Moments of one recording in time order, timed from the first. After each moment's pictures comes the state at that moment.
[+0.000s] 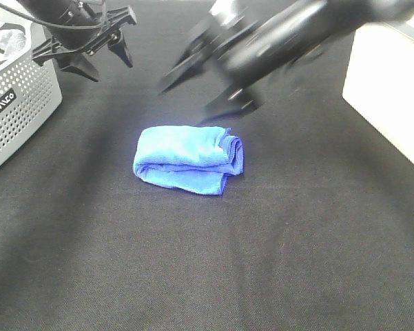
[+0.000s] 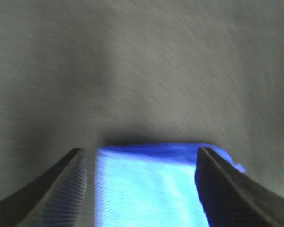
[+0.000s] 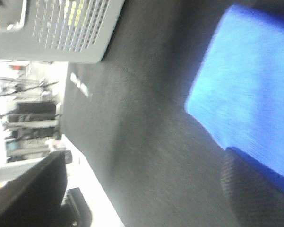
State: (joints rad) left arm -0.20 2.20 -1.92 -0.32 0.88 -0.27; right arm 0.34 2.24 -1.70 1.07 1.04 -0.49
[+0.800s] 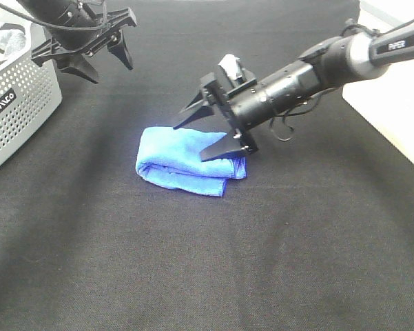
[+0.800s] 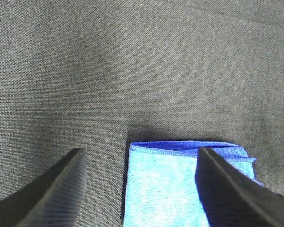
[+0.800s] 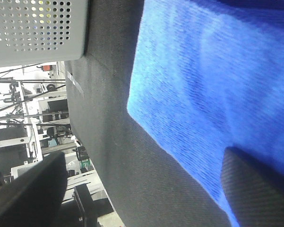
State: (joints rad) left arm -0.20 2.20 -1.92 -0.32 0.90 -0.26; right arm 0.26 2.41 -1.70 1.16 1.11 -0.56
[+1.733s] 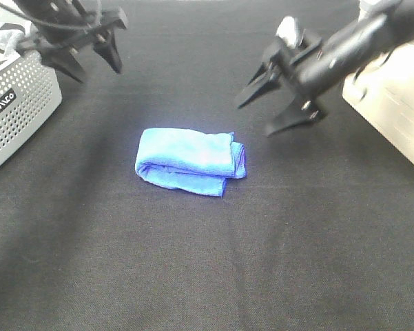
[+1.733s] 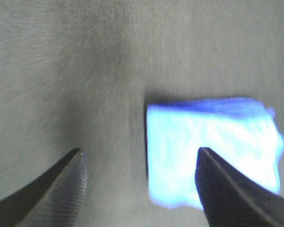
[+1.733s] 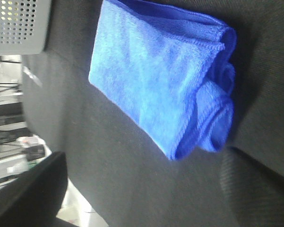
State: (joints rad) left arm -0.20 2.12 -1.92 -0.26 1.06 -0.16; right arm 0.10 2.20 -1.70 0.84 1.20 -0.47
